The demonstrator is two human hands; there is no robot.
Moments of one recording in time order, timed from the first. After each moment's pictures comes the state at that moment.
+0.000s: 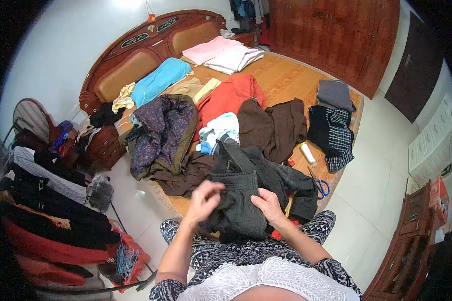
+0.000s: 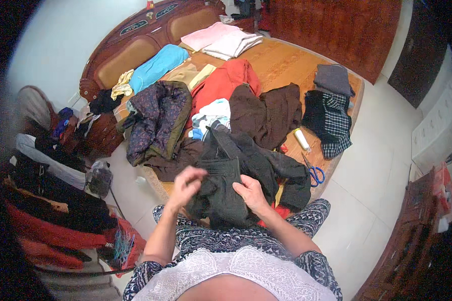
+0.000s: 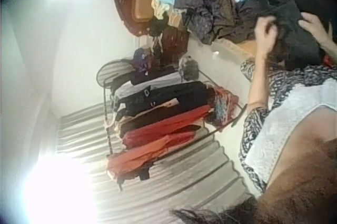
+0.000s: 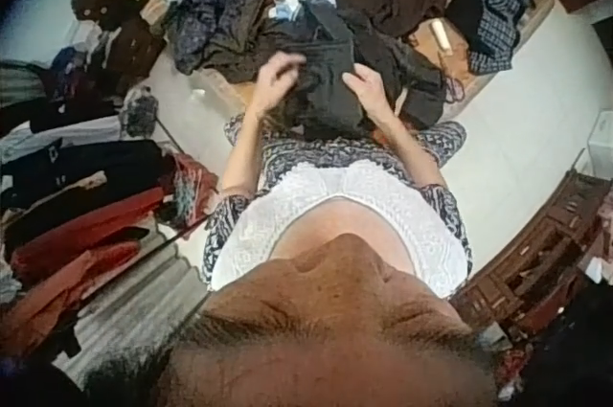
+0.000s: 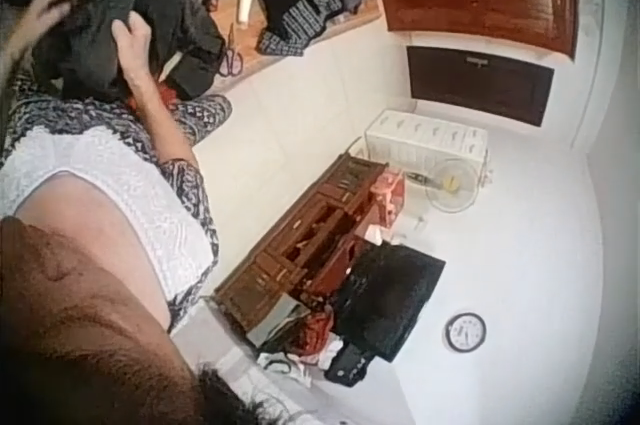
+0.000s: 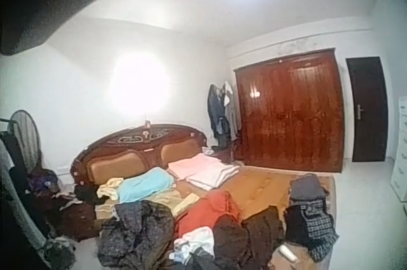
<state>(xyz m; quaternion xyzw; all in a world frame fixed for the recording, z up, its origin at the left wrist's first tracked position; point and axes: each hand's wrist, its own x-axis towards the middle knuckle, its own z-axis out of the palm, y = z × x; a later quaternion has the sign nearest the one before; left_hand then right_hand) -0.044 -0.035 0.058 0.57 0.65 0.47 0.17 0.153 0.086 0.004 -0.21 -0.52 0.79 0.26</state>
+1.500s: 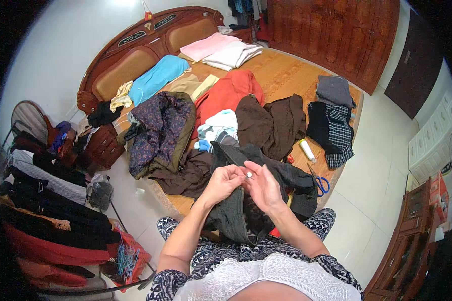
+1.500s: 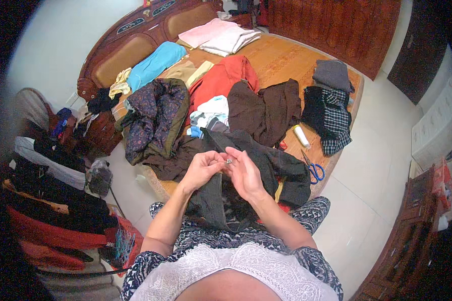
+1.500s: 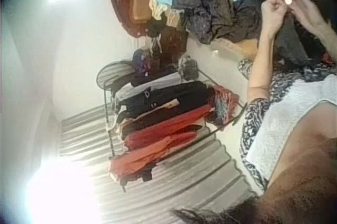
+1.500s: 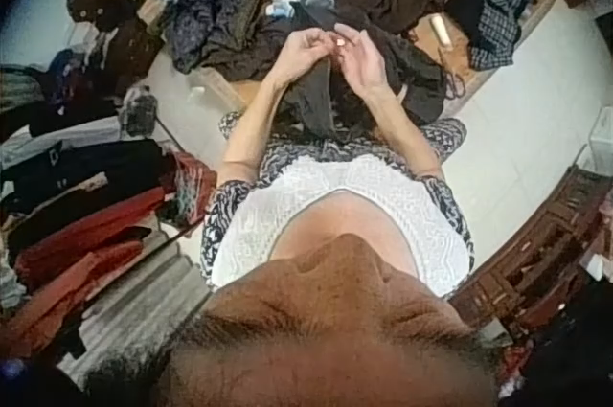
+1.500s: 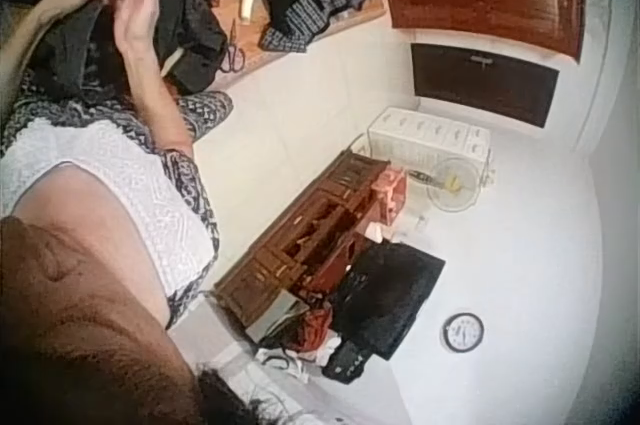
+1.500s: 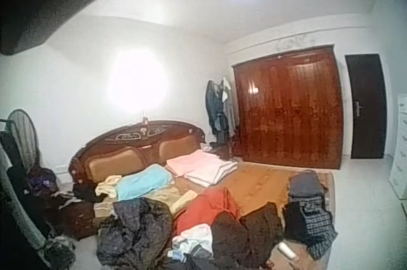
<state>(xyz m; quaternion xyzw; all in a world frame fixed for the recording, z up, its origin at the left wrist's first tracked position) -0.017 0.033 0.082 0.44 0.56 0.54 0.45 0.119 0.105 0.045 -0.08 -0.23 0.92 0.31</state>
